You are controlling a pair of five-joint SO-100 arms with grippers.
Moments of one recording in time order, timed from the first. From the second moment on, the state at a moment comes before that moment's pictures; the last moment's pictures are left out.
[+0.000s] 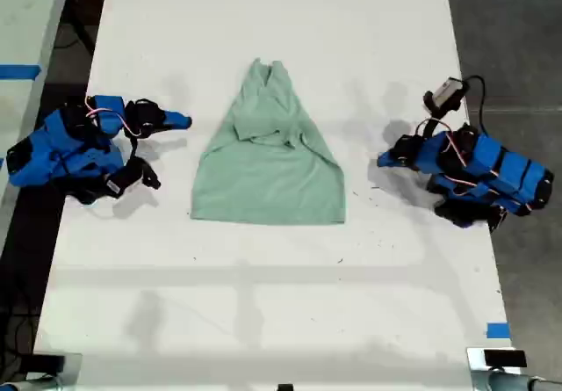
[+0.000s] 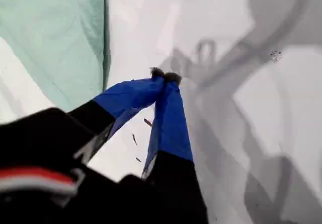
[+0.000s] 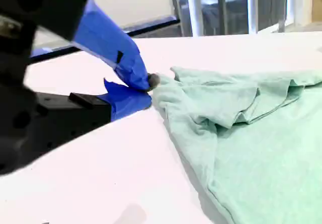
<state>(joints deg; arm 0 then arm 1) -32.3 205.7 177.5 59.1 16.9 30.1 200.7 173.8 78.0 -14.4</state>
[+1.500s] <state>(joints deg) -32.1 206.0 177.3 63.8 6.1 7.0 100.7 117.1 63.5 3.5</state>
